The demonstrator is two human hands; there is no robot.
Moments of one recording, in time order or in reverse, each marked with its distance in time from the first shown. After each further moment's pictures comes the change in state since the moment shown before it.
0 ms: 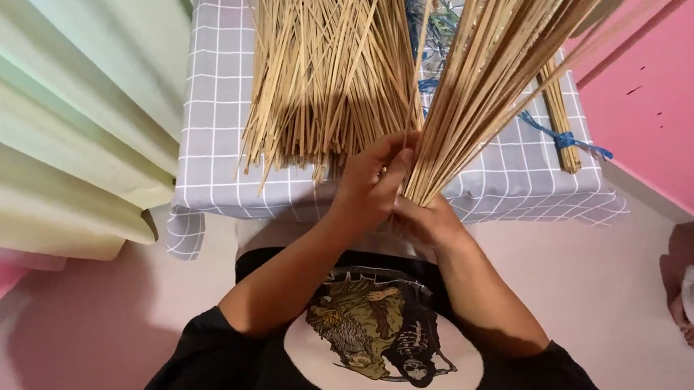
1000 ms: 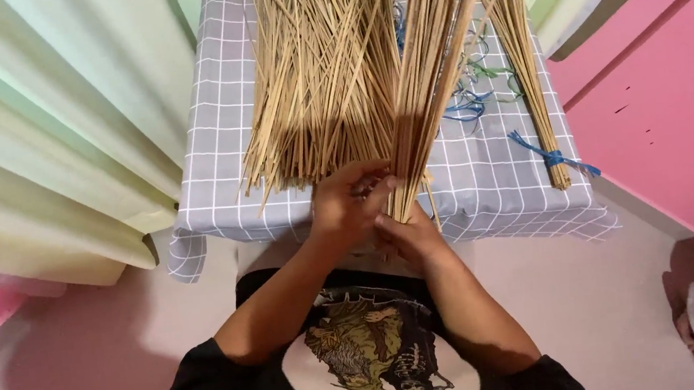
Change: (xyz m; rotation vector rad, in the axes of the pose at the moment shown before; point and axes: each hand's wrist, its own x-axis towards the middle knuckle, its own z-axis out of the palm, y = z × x) left_hand -0.003 0.014 -0.012 0.236 0.225 -0.065; right_hand 0.040 0.095 -0.046 0.216 -0.085 0.028
